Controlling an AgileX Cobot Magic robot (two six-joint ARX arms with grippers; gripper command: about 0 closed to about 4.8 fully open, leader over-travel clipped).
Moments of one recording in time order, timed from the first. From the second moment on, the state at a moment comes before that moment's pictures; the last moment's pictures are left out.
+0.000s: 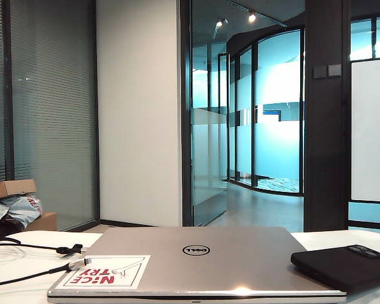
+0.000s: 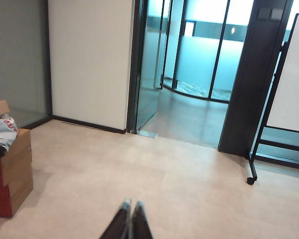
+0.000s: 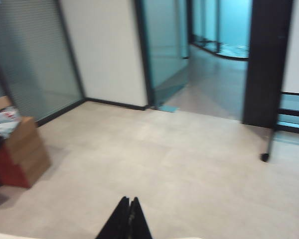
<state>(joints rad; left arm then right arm) -0.01 0.26 0.24 0.17 0.13 -0.11 0.00 0.49 0.64 -0.12 -0.10 0.07</state>
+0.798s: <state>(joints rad) -0.29 0.91 0.39 0.33 0.13 0.12 0.88 0.56 0.67 -0.27 0.14 -0.02</state>
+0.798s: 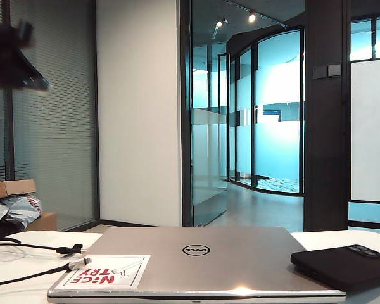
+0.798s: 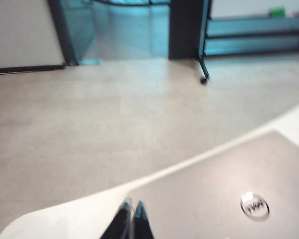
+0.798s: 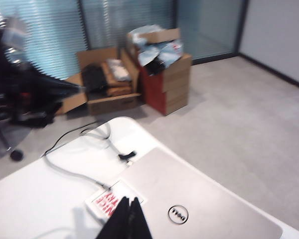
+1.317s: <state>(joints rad) -0.32 1.15 0.39 0.26 0.13 0.39 0.98 0.56 0.67 -0.33 0.16 -0.02</state>
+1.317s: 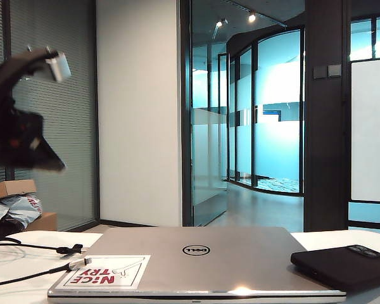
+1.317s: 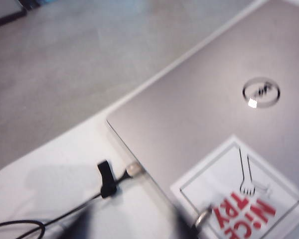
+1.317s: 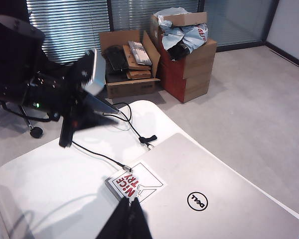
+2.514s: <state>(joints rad) -0.32 1.52 0.38 0.36 0.13 0.79 0.98 0.56 0.67 -0.33 0.16 -0.02</state>
